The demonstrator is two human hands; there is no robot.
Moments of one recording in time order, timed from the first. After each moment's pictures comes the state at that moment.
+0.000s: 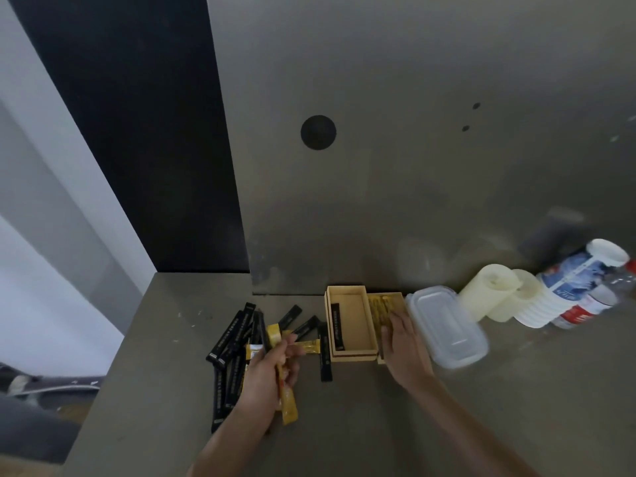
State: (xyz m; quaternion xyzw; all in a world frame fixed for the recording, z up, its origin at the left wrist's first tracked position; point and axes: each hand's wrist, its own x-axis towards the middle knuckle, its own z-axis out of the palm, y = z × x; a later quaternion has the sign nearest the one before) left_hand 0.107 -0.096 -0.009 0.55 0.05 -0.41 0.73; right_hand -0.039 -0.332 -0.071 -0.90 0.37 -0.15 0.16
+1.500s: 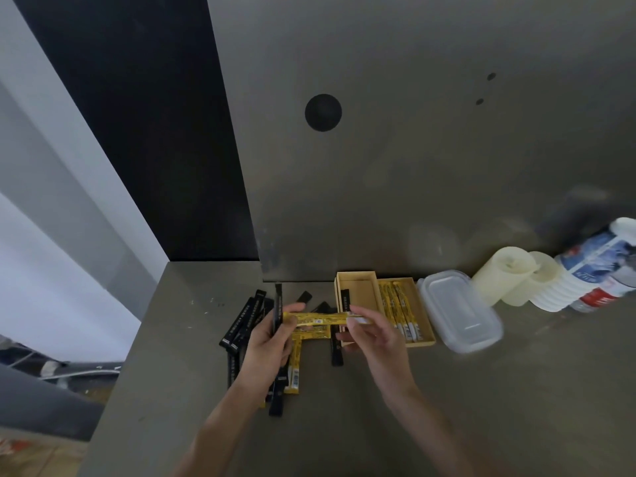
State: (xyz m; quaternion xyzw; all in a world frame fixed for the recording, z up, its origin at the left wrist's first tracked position) left_hand 0.117 -0.079 0.018 0.65 -0.18 -0.33 0.66; right_hand -0.021 -0.219 0.009 -0.59 0.30 -0.26 0.70
